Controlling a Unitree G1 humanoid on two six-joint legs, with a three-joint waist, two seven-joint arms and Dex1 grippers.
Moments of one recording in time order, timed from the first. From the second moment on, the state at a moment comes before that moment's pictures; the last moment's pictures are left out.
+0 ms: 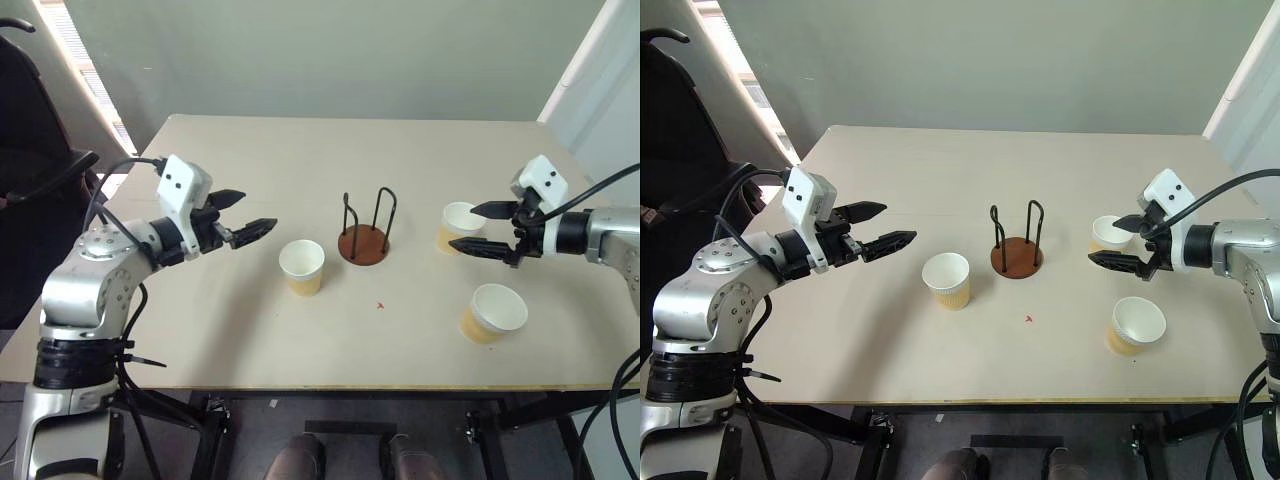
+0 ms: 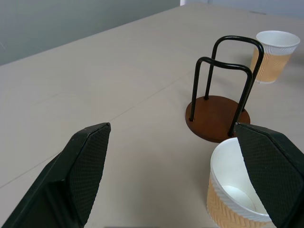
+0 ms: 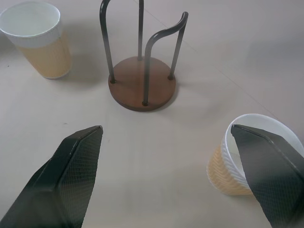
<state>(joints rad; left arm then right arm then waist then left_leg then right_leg) -0.56 0.76 0.16 -0.07 -0.51 0.64 -0.79 -0.64 -0.96 -0.03 -0.12 0.44 0.82 1.00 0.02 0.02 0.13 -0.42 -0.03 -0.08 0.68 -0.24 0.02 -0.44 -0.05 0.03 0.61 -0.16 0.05</state>
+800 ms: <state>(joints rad) -0.72 0.64 0.00 -0.07 -0.54 0.83 -0.76 -0.63 -1.04 -0.15 -0.33 0.65 0.99 1.02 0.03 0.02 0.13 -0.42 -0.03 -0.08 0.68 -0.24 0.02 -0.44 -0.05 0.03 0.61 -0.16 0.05</state>
